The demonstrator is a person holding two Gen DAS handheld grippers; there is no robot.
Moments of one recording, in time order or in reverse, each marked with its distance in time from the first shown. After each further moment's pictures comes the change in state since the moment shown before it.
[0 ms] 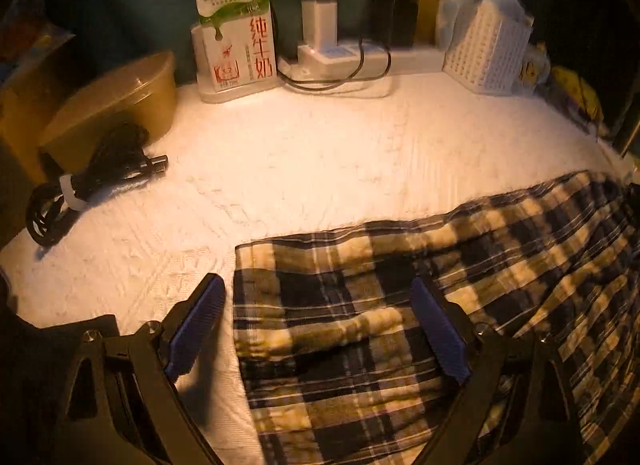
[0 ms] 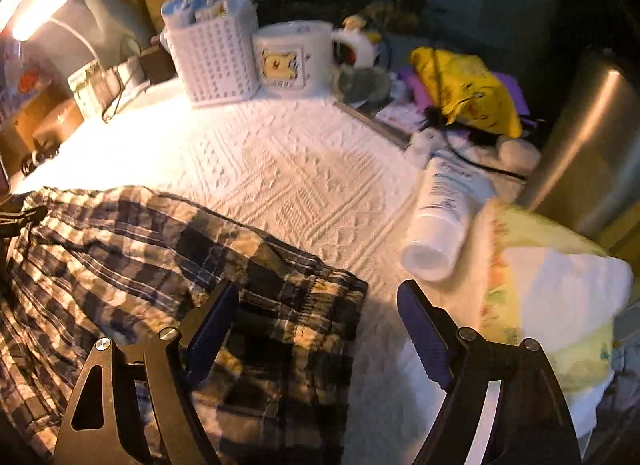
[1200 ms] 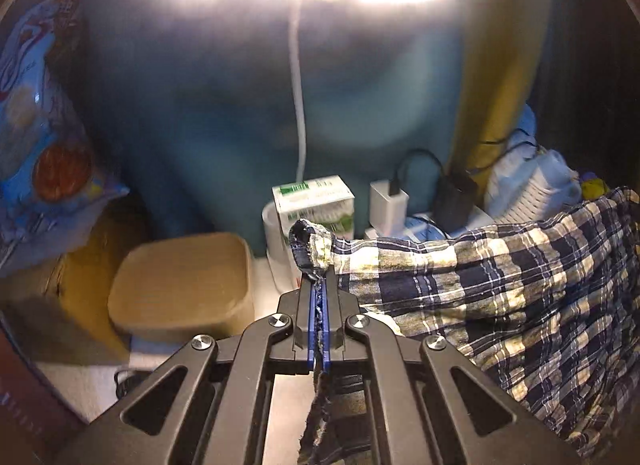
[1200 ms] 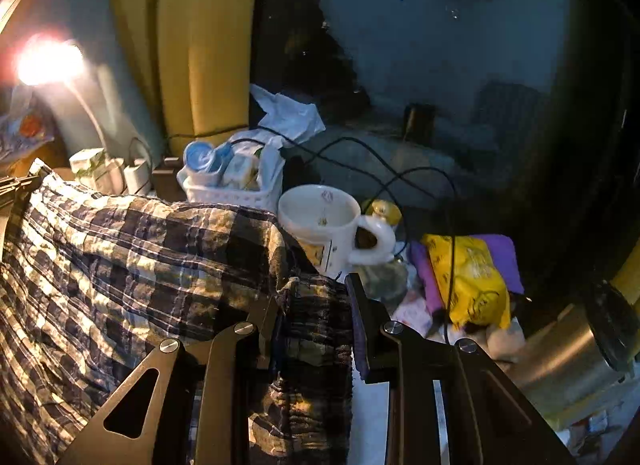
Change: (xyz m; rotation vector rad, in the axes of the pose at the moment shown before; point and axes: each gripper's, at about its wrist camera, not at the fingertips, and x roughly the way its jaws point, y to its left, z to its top) left arm -0.041 0.051 0.118 -0.010 -0.366 0.121; right arm -0.038 0.056 0.111 -0.078 -0.352 -0.107
